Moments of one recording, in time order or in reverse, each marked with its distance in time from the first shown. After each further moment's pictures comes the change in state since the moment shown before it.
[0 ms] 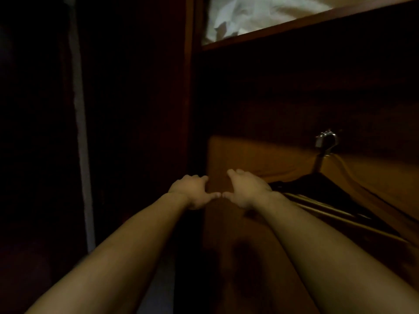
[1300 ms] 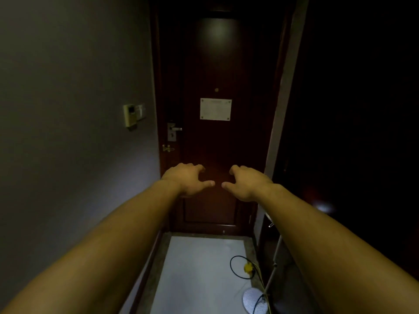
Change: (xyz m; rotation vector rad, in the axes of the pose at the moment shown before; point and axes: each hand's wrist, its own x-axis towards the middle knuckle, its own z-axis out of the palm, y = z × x) left_hand -0.395 -0.299 -0.090 0.227 0.026 -0.834; right_hand -0.089 -0.433 0.048 0.308 -0.204 -0.749
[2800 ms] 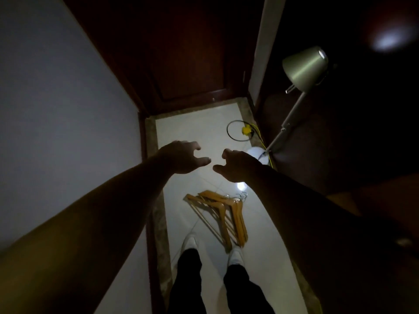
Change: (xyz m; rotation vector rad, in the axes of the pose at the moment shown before) left_hand 0.153 -0.067 0.353 -0.078 -0.738 0.060; right_hand 0.122 0.068 0.387 0.328 -0.613 0.381
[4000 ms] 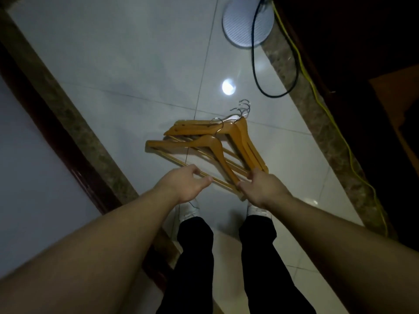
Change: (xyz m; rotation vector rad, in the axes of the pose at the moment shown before) left_hand 0.278 -0.099 0.470 -0.073 -0.653 -0.113; right_hand 0.199 0.216 0.454 0.518 -0.386 0.662
